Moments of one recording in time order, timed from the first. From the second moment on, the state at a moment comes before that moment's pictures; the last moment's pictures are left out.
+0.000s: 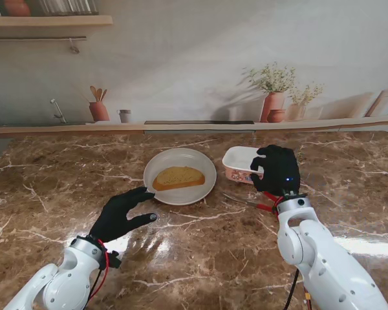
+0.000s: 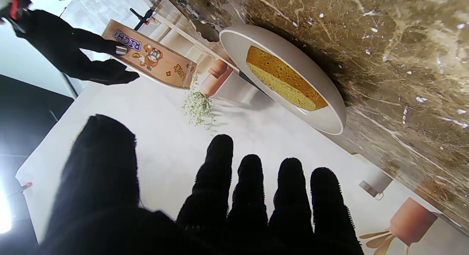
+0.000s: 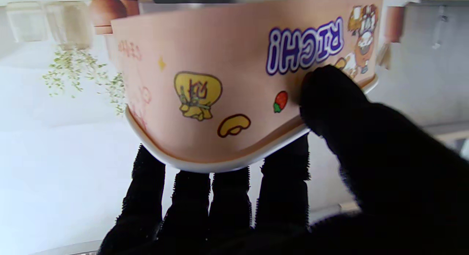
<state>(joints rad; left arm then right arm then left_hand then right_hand) 1.83 -1.13 -1.30 -1.72 0.57 -0.19 0.16 -1.51 -1.10 1.20 -1.47 -1.04 0.10 -0.51 0.62 -0.15 0.04 -0.05 0.54 0.06 0.17 0.17 0.37 0.01 0.22 0.21 0.29 0.05 0.16 0.34 -0.02 -0.01 0.63 0.32 0.48 -0.70 1.06 -0.25 0.93 -0.29 0.89 0.55 0.64 -0.07 0.44 0.36 0.39 -0.08 0.51 0.43 0.17 0.00 0.82 0.56</state>
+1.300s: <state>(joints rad) 1.88 -1.13 -1.35 -1.77 0.63 -0.22 0.20 -1.79 -1.12 0.99 -1.60 -0.93 -0.05 -0.47 0.62 -0.15 0.03 -0.05 0.54 0.06 0.17 0.17 0.37 0.01 0.22 0.21 0.29 0.05 0.16 0.33 -0.02 -0.01 0.63 0.32 0.47 -0.86 1.10 -0.25 0.97 -0.25 0.94 0.39 0.70 -0.06 0.39 0.39 0.46 -0.06 0.50 0.43 0.16 0.01 0.83 0.59</state>
